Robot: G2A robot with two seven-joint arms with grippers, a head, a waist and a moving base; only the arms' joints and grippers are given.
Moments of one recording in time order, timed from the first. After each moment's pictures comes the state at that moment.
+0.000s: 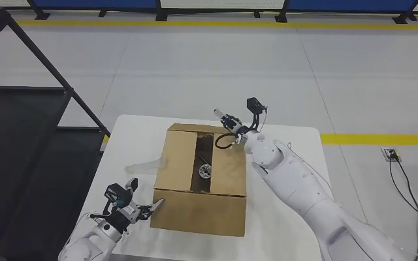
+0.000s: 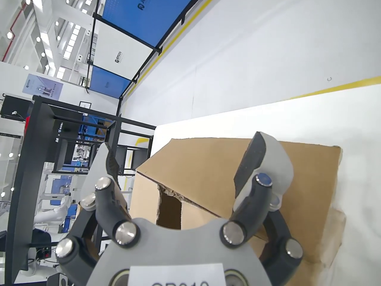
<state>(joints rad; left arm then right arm) 1.50 -1.13 -1.59 -1.68 1.33 -0.52 0.10 -0.26 -1.47 0.59 -0.60 0.18 -0.13 0.12</state>
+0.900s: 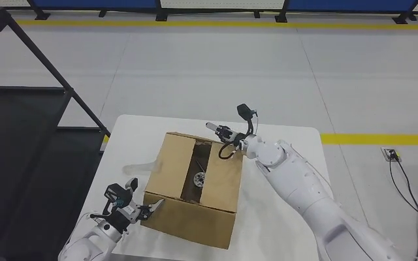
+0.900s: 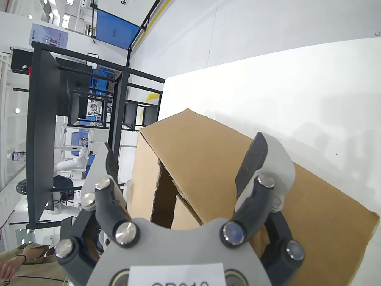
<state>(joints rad) 1.50 -1.13 -1.59 -1.68 1.32 -0.51 0.10 -0.27 -1.49 0.67 -0.53 0.13 -0.28 0.41</state>
